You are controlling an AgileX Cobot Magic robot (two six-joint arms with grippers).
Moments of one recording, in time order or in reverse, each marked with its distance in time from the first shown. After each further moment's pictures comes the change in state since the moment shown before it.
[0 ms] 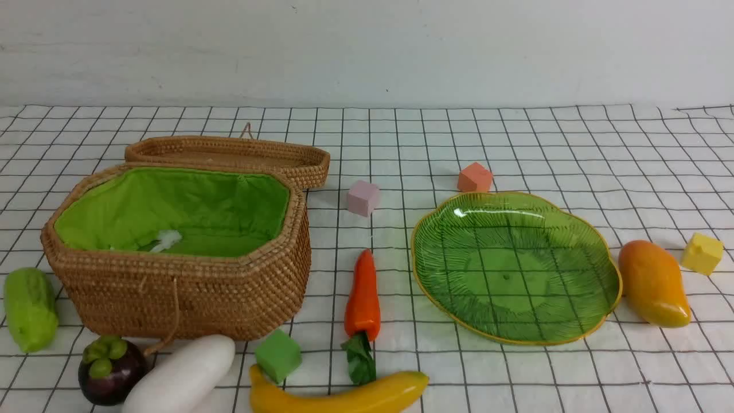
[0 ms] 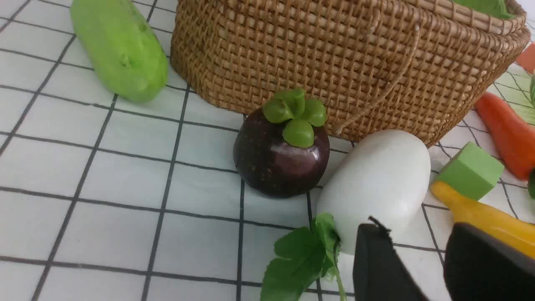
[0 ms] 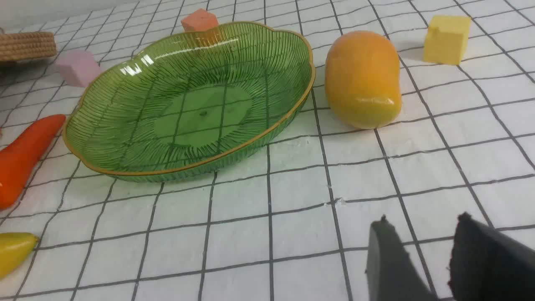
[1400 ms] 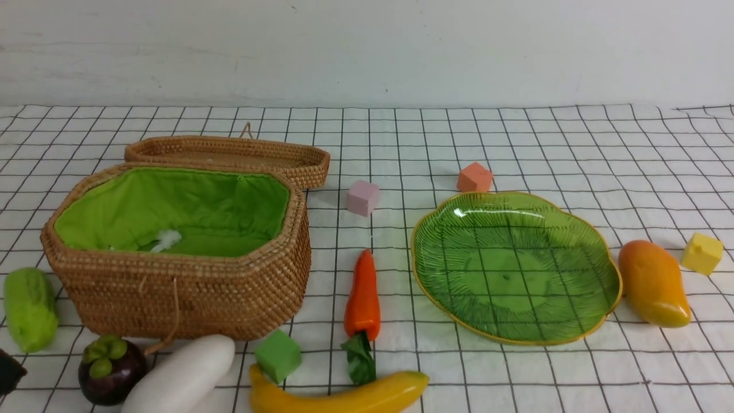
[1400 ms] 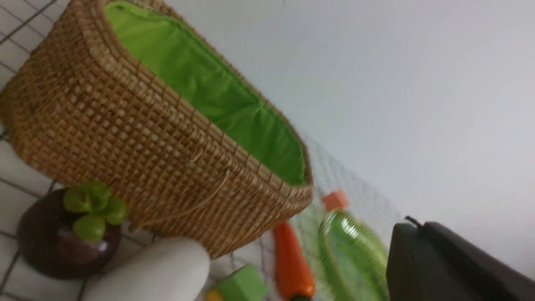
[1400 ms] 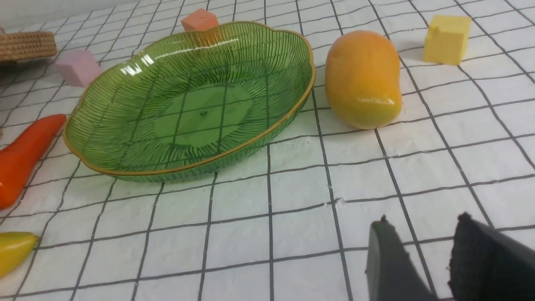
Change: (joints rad) right arm 0.000 0.000 0.000 -0.010 -0.001 -0.005; left arm 0.000 0.156 -0.313 -0.289 0.004 -0.184
